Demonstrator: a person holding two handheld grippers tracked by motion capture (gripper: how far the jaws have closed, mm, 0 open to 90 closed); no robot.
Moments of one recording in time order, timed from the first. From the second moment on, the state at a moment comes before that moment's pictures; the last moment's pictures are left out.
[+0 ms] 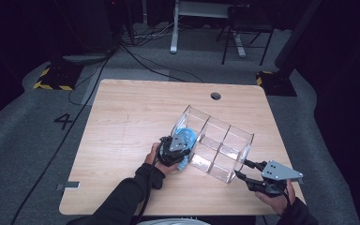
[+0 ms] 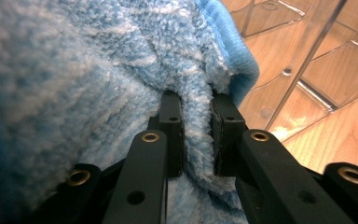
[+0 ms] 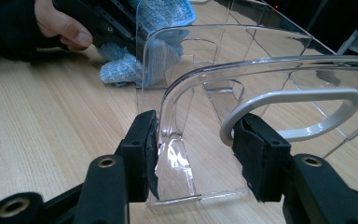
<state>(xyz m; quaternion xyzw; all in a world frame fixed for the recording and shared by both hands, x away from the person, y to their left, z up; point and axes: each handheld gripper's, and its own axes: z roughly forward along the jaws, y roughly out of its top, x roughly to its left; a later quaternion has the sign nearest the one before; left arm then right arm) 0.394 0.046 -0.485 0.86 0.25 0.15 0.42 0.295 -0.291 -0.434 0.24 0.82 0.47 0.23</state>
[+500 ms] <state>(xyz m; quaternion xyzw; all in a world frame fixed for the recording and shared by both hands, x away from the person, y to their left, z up) 0.393 0.052 -0.431 0.83 0.22 0.19 0.48 0.297 -0.292 -0.434 0.24 0.82 0.47 0.23</state>
